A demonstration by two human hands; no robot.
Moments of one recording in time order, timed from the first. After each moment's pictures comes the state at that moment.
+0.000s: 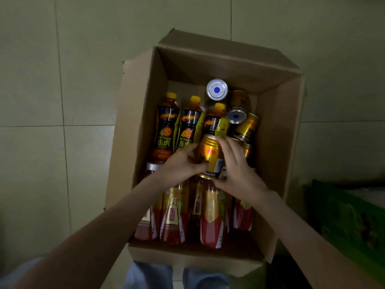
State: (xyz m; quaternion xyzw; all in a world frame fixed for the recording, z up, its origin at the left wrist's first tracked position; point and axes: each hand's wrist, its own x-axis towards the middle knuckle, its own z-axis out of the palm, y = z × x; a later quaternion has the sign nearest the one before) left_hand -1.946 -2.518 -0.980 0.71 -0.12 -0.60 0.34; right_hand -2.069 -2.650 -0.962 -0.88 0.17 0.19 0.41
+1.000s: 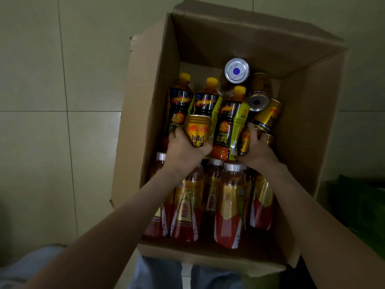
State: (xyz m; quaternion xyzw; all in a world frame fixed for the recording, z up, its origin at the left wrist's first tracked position) left_hand -1.946 -2.504 -1.008 0.85 -0.01 -0.44 0.29; right_hand -2.069 -2.673 -1.073 -0.77 0.42 0.34 0.36
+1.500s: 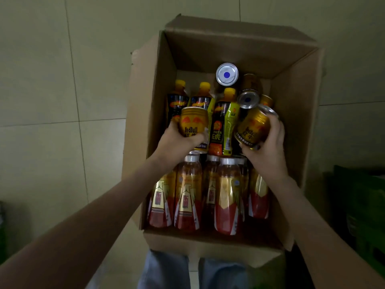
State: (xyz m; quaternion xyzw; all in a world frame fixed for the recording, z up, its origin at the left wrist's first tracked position) left_hand -1.927 -2.507 -0.957 0.78 0.02 -0.51 0.37; right_hand -2.091 -2.659 -1.005 -0.76 0.44 -0.02 0.49
